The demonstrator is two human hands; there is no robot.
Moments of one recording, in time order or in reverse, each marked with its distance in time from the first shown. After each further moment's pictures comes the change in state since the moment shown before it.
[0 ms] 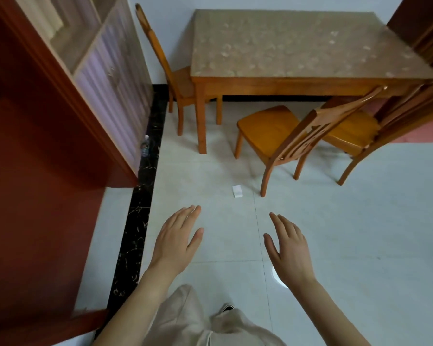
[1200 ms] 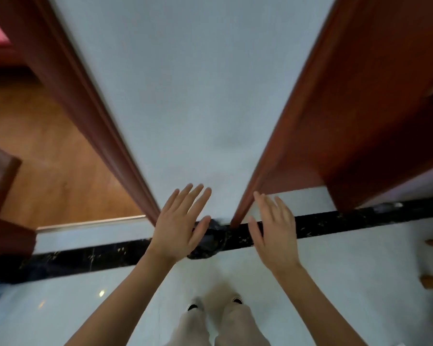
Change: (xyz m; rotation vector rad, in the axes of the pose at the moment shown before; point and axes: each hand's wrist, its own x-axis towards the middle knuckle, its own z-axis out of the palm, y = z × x) left_hand -0.551 -0.075 -0.078 0.234 0.774 -1.038; right_hand -0.270 -0.402 0.189 0.095 -0.445 -1.460
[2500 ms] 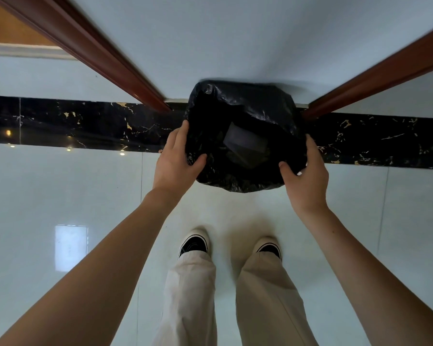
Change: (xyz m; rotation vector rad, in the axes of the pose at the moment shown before) left_hand -0.164 -0.328 0.594 -0.220 -0.141 -0.868; right_hand -0.050 0.256 0.637 0.457 -0.372 0.456
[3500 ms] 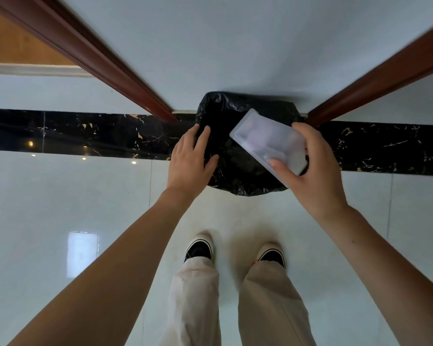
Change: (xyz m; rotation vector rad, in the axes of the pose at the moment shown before) left_hand 0.001 0.027 0.002 0.252 0.028 0.162; right_hand -0.003 -0.050 -0.047 -0.060 -0.118 -0.370
